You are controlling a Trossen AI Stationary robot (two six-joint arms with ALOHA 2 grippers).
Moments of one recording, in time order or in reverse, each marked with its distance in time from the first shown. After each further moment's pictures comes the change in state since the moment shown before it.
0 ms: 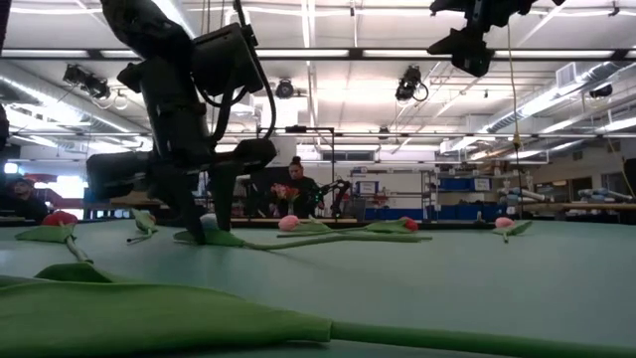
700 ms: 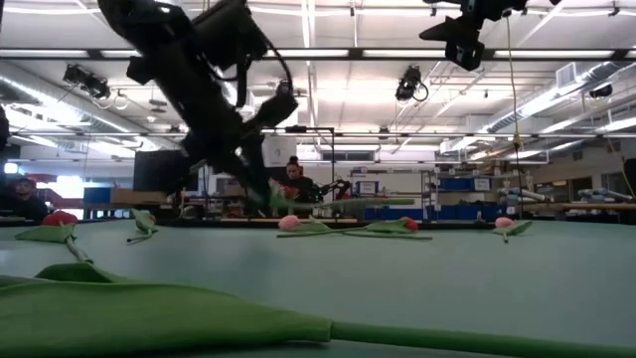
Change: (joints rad) left arm 0.019 -0.074 -0.007 0.264 -0.285 0.415; right arm 0.000 0.000 0.000 0.077 -0.006 -0.001
